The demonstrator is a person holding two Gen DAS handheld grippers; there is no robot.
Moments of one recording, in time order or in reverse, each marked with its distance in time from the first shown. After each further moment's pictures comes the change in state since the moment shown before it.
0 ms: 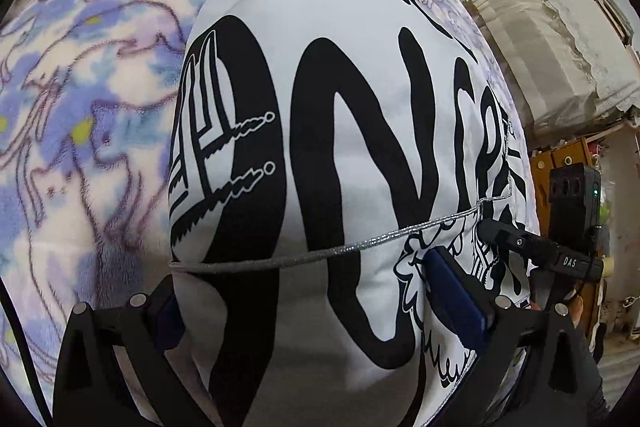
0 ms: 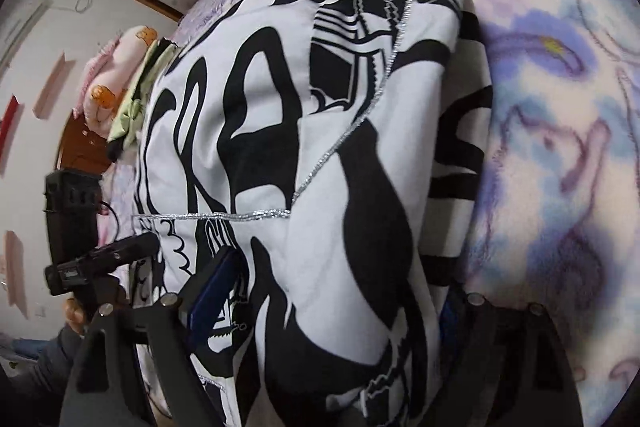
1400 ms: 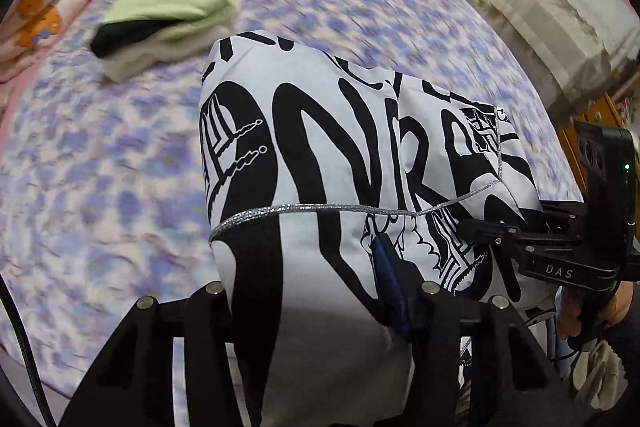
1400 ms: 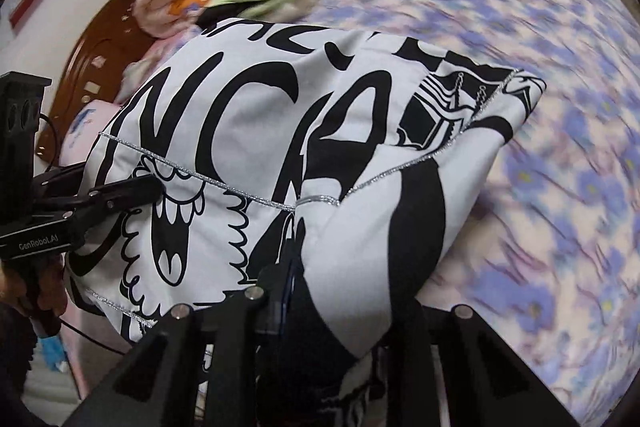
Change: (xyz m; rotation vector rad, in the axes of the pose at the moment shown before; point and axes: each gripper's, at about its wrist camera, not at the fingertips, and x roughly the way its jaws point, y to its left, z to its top) left arm -0.272 0.062 -0.139 0.101 -0.127 0.328; right arm 0.021 0.307 -0.129 -0.344 0.081 -0.044
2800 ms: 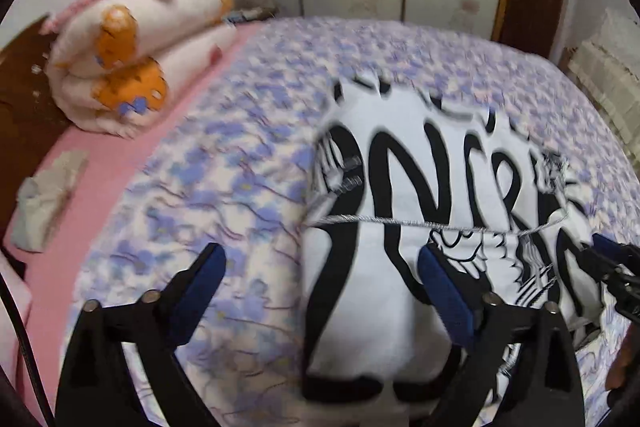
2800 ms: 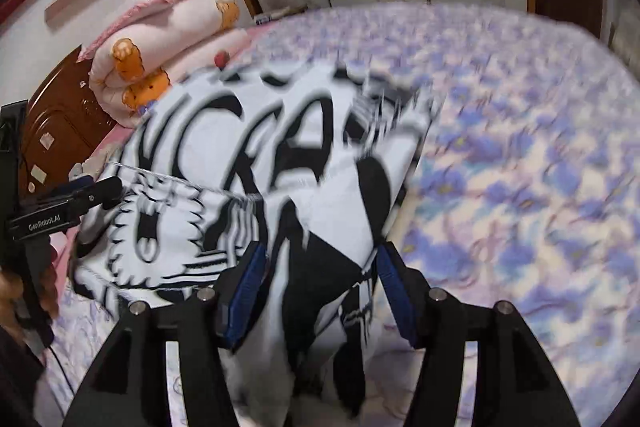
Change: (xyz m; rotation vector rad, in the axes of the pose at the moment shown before) left arm 0.093 0.366 0.349 -0.212 -0.318 0.352; right arm 0.171 0.039 0.425 -0.112 -0.303 -0.169
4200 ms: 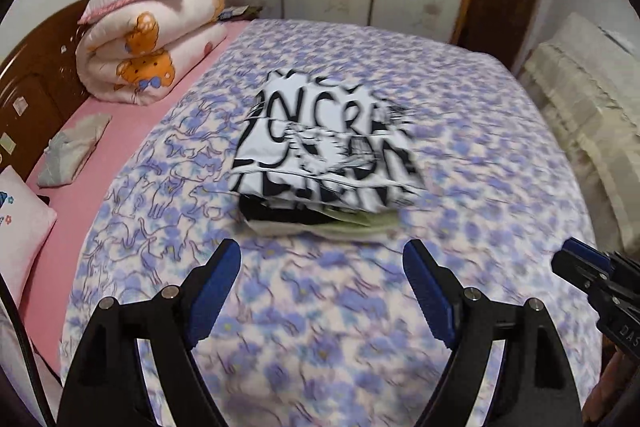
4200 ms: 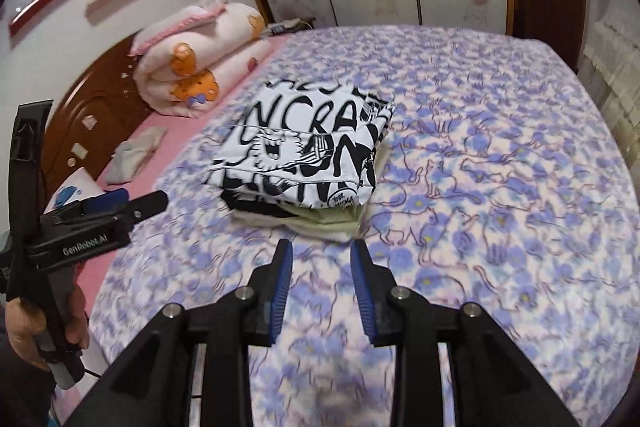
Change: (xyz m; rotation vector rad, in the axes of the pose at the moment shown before) left arm -0.297 -0.096 -0.113 -0.025 0.053 -0.101; right arm -0.295 0.054 -0.094 -0.003 0.032 -0.007
